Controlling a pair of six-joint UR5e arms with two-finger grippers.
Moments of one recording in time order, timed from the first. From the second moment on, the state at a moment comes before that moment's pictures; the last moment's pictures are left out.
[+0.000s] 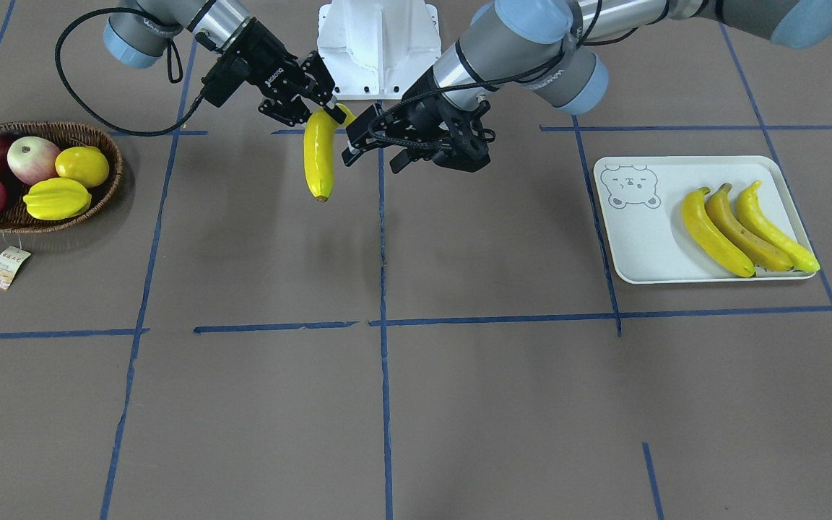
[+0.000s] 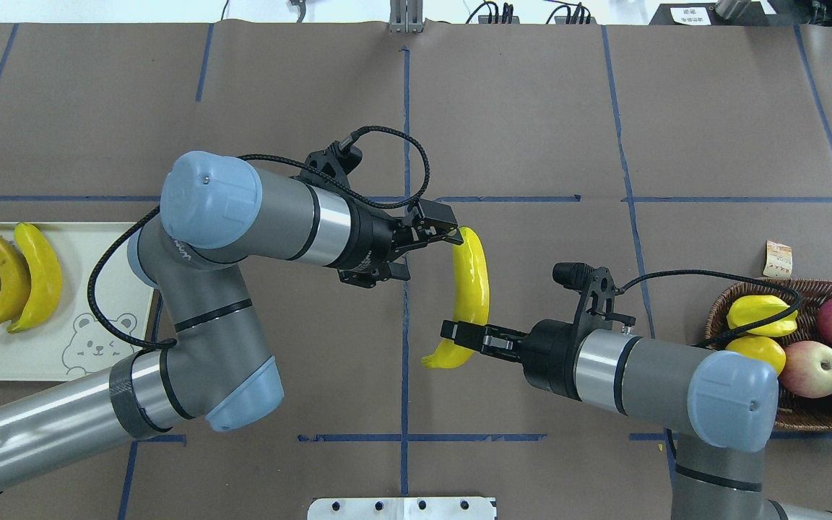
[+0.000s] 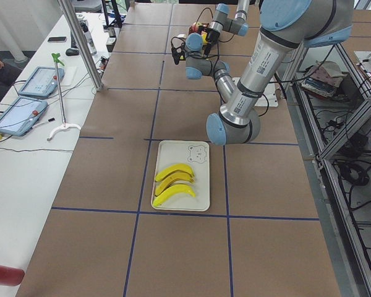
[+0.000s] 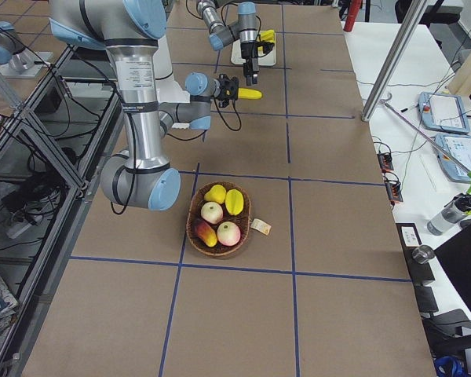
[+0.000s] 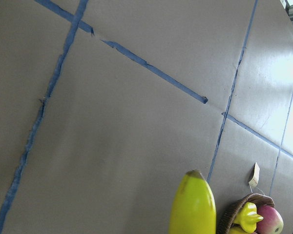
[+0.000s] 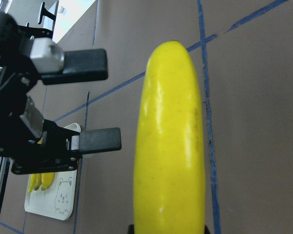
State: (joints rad) left arm -0.51 -2.26 -1.65 -2.31 -1.92 -1.83; right arm 0.27 -1.38 1.96 -0.57 1.48 1.56
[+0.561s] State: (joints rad) left arm -0.47 -2.32 -1.59 -2.32 -1.86 -1.87; right arm 0.26 -1.36 1.95 -0.57 1.47 1.56
